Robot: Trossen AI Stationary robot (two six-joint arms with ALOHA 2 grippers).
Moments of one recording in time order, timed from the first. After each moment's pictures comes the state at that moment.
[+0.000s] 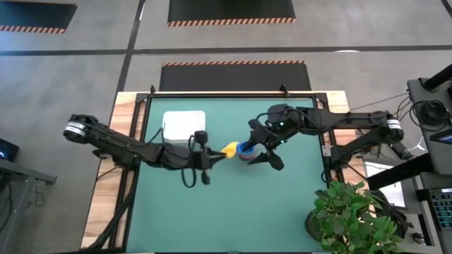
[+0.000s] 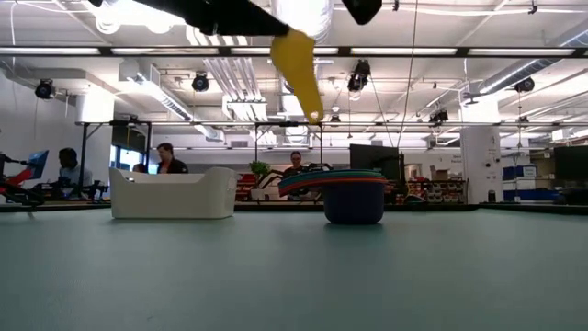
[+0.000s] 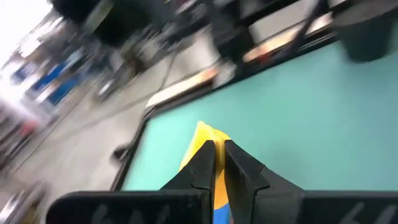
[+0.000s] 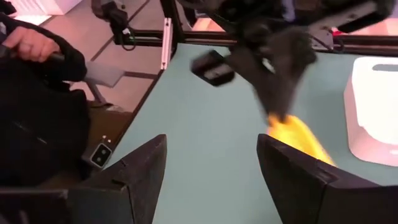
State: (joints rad) left arm -0.26 1.37 0.81 0.32 -0.47 0.39; right arm -0.04 1.35 1.30 -0.46 -0.49 -0.05
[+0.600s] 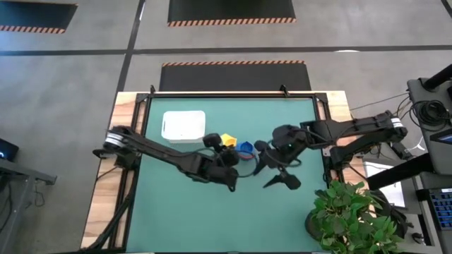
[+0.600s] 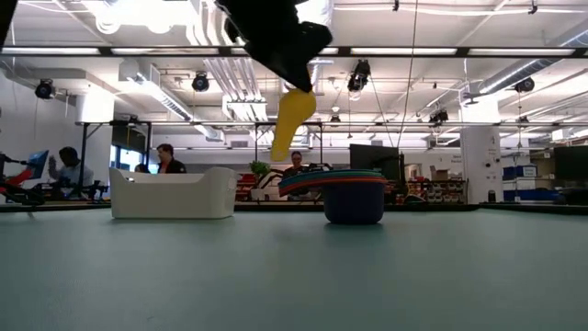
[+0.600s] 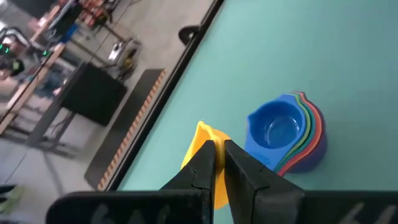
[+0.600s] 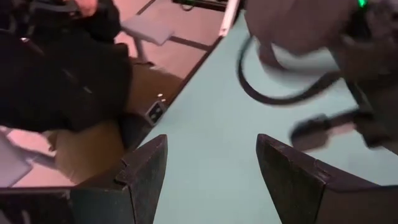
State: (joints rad) left arm -0.27 1.87 1.47 -0.58 -0.99 -0.25; right arm 0.15 1.32 1.30 -0.59 -0.49 -0.12
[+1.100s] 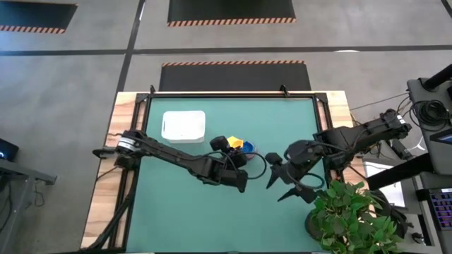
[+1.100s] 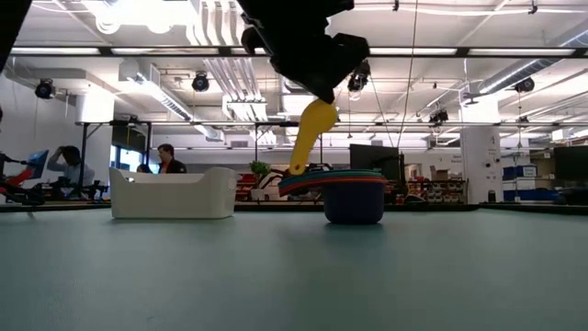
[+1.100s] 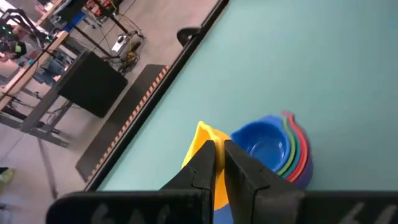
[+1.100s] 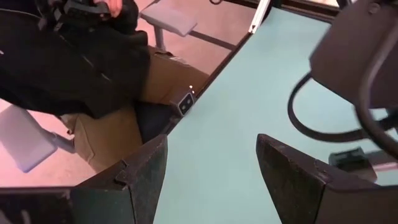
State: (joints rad) left arm -0.26 2.00 1.59 -0.57 -1.01 -0.33; right arm 0.33 1.25 1.29 -0.65 -0.39 -0.08
